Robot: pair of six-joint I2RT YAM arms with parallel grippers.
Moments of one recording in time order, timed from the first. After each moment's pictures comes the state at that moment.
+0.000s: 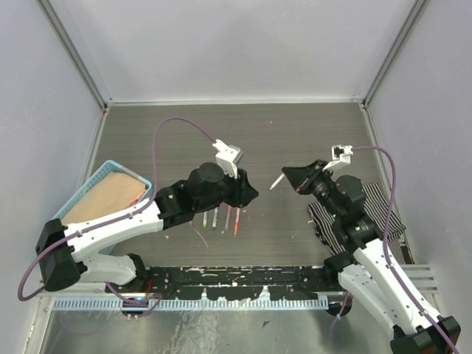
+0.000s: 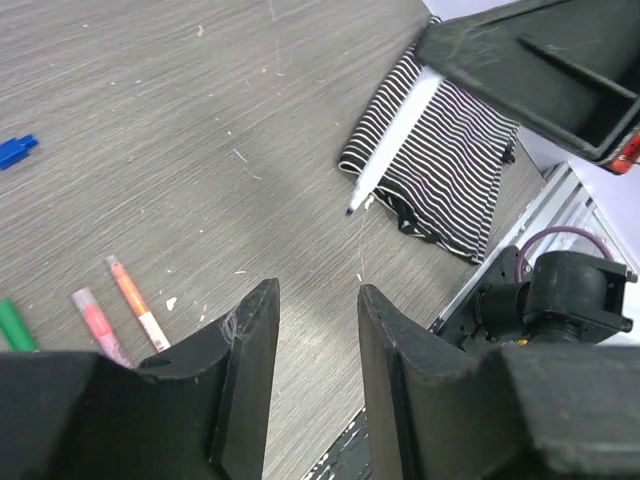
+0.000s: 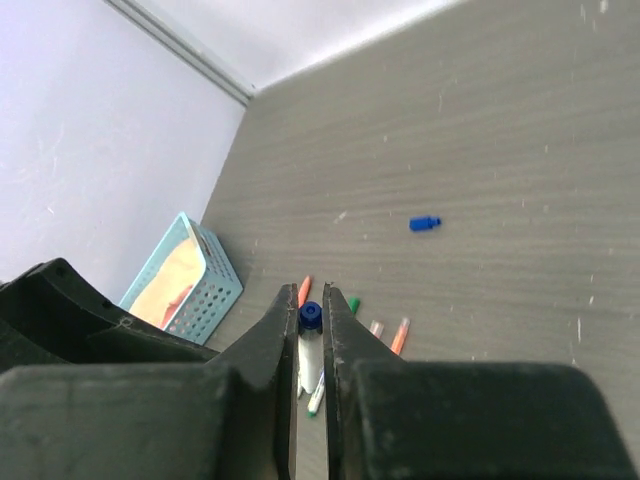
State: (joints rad) left arm -1.06 1.28 1.00 -0.10 -0.10 -0.53; right arm 0.38 0.63 0.56 -0.05 -0.14 0.74
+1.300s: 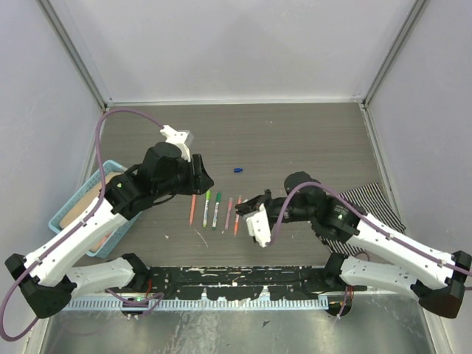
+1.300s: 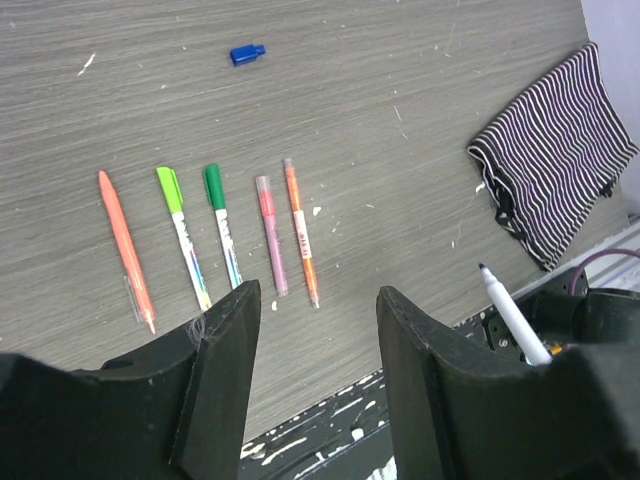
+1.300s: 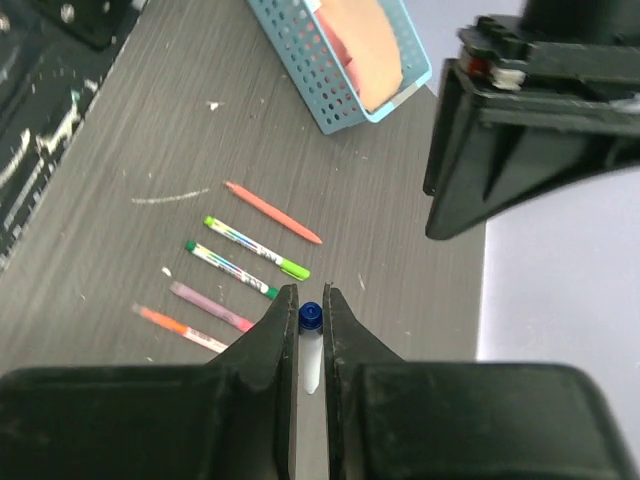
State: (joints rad) left arm -0.79 1.06 1.16 -0.70 -0.12 -0.59; right arm 0.98 0.88 0.90 -0.36 -0.48 -0.93
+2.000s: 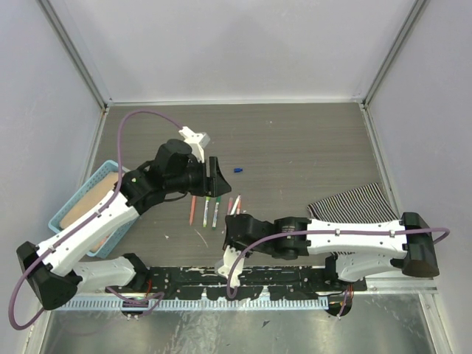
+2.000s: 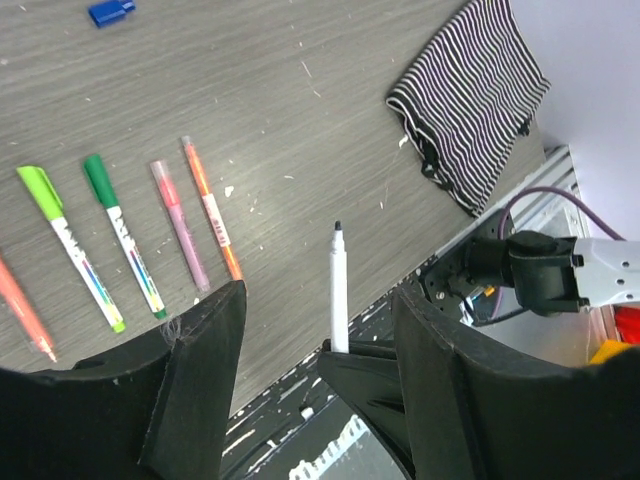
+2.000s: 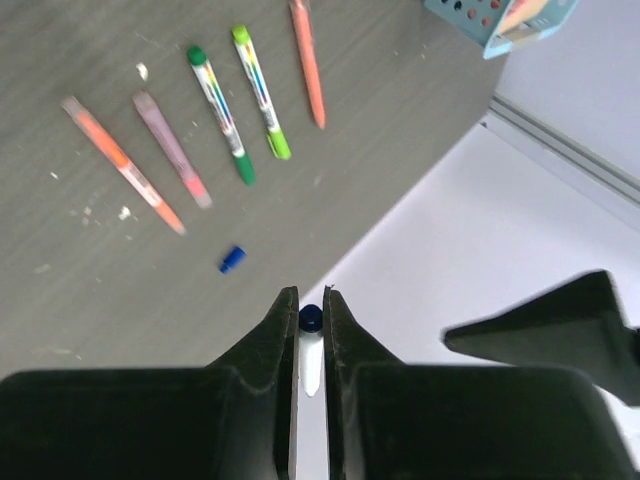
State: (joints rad) left arm -0.79 1.13 1.15 -0.60 0.11 -0.61; right arm 1.40 1.22 0.93 -0.51 0.24 -1.51
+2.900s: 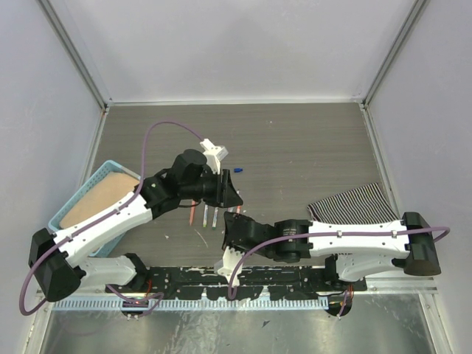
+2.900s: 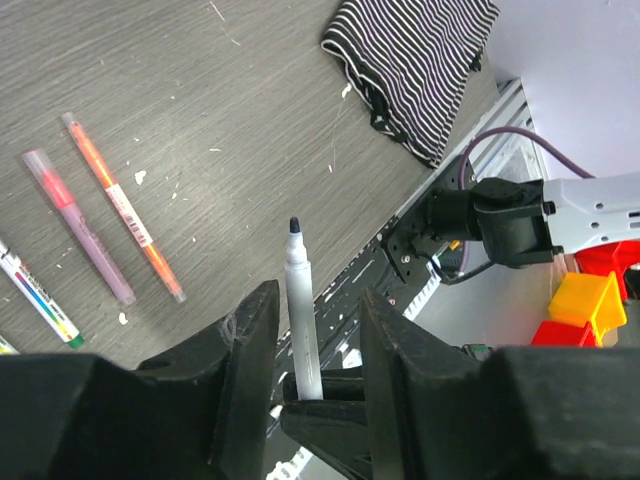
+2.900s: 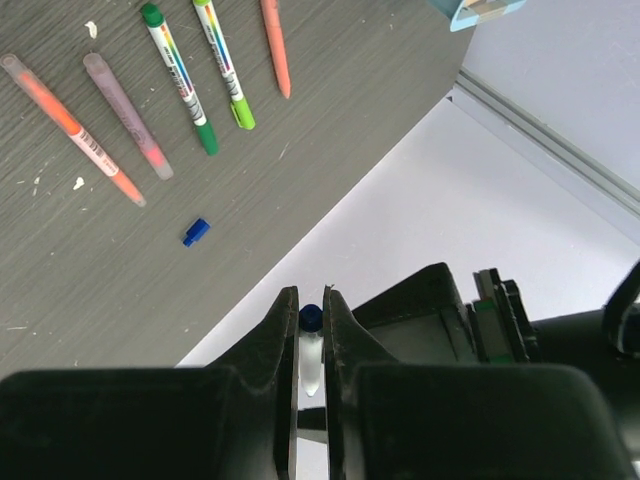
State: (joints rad) left arm -0.85 1.20 1.01 -0.39 0.27 -0.65; right arm 1.45 1.21 0.93 -0.47 0.37 -1.59
